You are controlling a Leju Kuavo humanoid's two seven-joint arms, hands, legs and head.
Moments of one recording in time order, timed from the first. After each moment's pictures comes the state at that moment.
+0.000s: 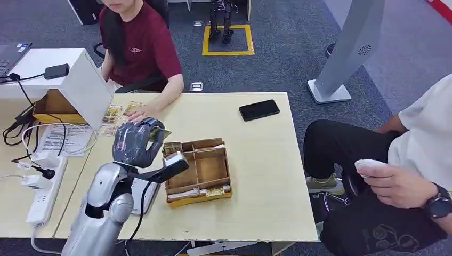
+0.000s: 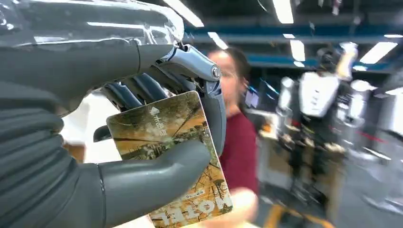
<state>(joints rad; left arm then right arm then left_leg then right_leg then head) -0.28 0.06 -0.26 -1.58 -1.26 0.14 -0.09 -0.06 0.18 -0.46 -0.22 1.57 -0.14 -0.12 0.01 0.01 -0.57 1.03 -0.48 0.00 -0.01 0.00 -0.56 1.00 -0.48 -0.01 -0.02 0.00</state>
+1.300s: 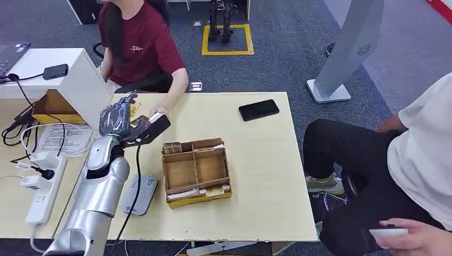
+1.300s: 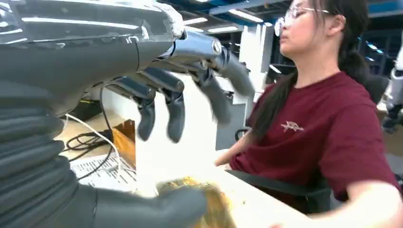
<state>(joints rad) -0.53 -0.01 0.02 -1.12 -1.39 0.18 -0.02 -0.09 0.17 -0.36 -0.22 1.57 -0.11 -0.10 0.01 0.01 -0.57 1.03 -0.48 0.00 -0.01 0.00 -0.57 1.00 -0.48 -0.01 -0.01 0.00</state>
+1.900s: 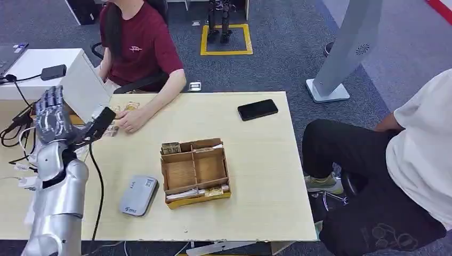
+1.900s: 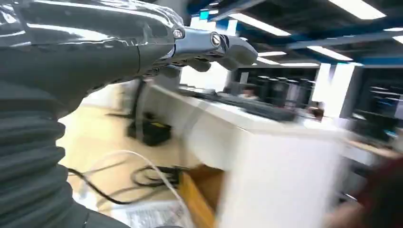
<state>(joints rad) -0.50 0.12 0.33 -1.19 -1.35 0.29 -0.01 -0.07 0.17 -0.36 -0.22 1.57 -0.14 -0.10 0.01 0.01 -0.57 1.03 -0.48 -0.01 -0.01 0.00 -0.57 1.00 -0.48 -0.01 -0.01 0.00</state>
